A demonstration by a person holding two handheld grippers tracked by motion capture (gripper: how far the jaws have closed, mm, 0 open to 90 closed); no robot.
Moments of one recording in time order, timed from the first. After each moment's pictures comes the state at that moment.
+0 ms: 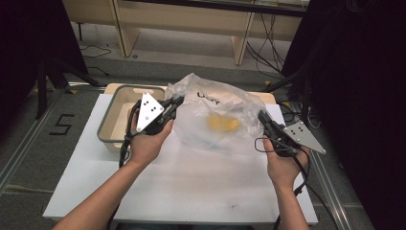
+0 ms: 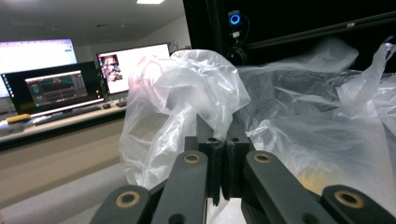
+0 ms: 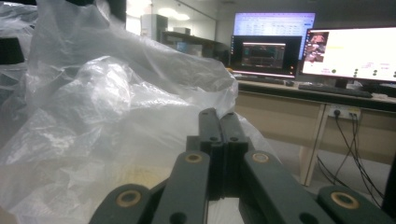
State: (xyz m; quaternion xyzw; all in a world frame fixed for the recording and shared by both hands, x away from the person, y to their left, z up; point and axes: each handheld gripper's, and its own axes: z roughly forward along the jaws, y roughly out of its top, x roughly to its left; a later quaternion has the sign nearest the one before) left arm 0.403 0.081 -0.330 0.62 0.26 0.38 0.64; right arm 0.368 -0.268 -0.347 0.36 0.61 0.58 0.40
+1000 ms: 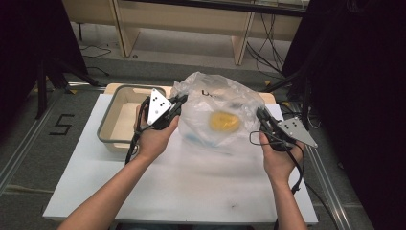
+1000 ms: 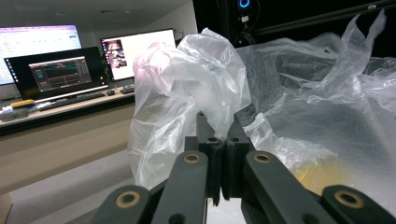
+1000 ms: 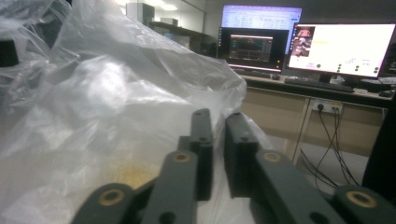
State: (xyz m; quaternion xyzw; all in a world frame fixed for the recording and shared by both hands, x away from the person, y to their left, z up) left arm 0.425 0.068 -0.343 0.63 0.28 0.38 0.62; right arm 0.385 -0.264 -0.352 0.38 0.61 0.56 0.42
